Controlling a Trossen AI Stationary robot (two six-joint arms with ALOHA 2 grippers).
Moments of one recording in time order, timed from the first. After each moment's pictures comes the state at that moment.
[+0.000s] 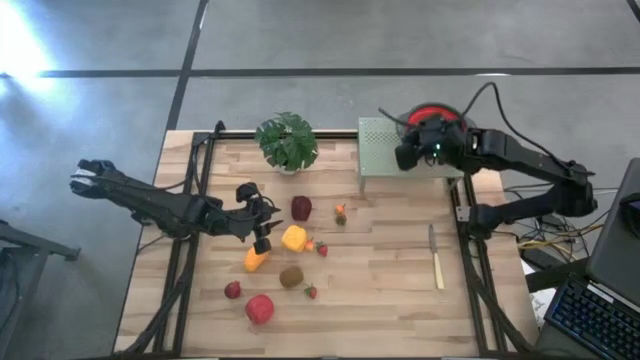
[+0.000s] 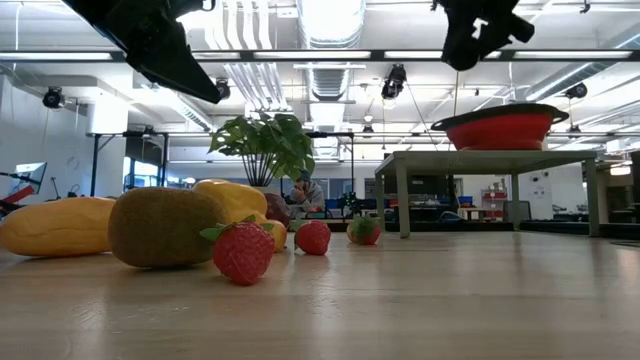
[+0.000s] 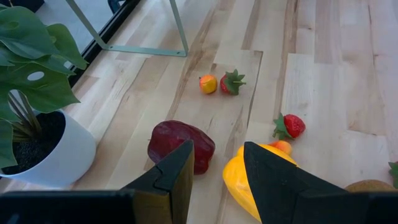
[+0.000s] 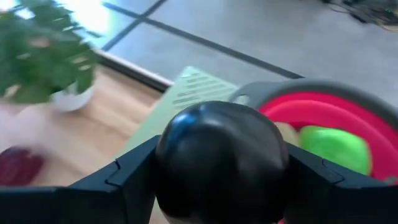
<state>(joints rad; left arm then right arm) -0.27 1.06 0.75 -0.38 -0.54 -0.26 -0.28 1.11 1.29 -0.99 0.60 0.56</state>
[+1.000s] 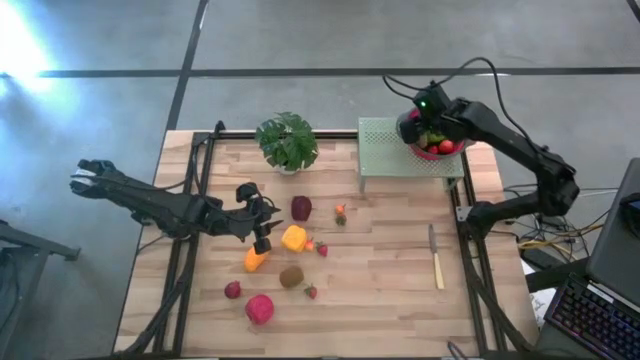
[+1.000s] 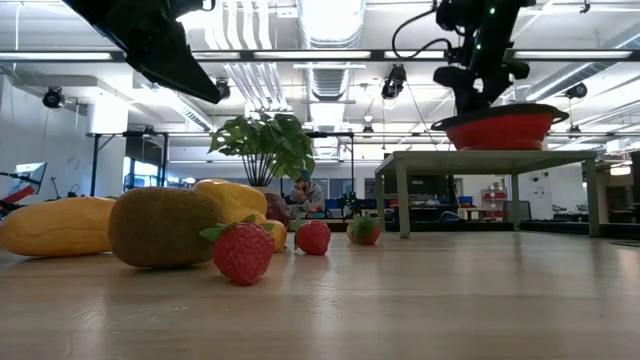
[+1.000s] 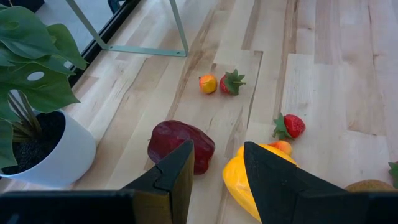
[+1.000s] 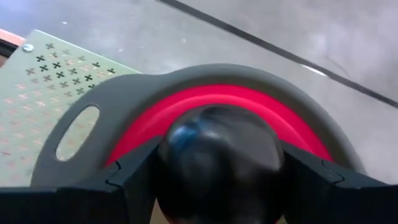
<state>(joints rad) -0.27 1.06 0.75 -0.38 -0.54 -0.26 -0.73 1.30 1.28 -0.97 0.49 0.31</state>
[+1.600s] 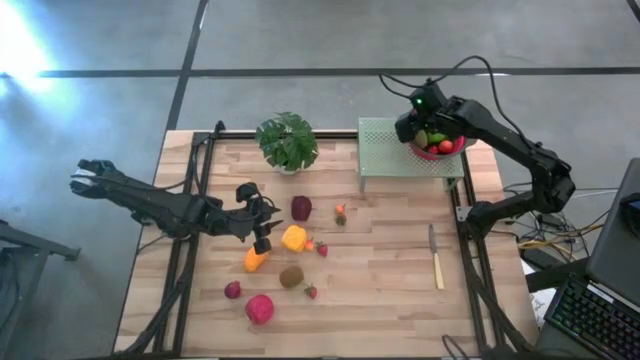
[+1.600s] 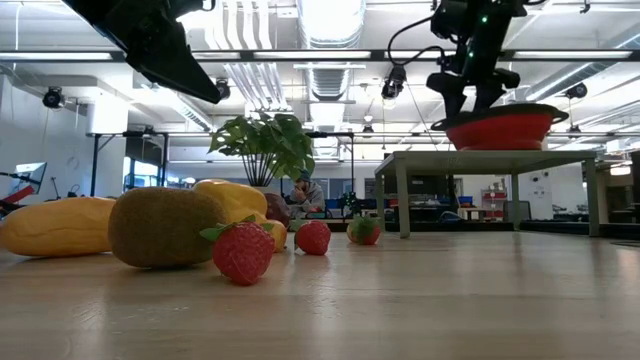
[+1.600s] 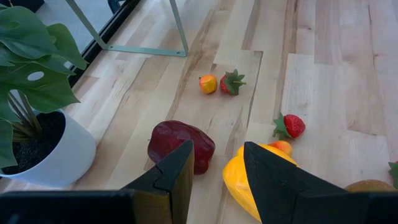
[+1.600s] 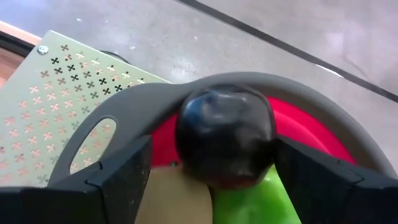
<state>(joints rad) -0.27 1.06 0.75 -0.38 -0.54 -0.26 -0.75 1.33 1.28 -0.92 0.44 0.28</state>
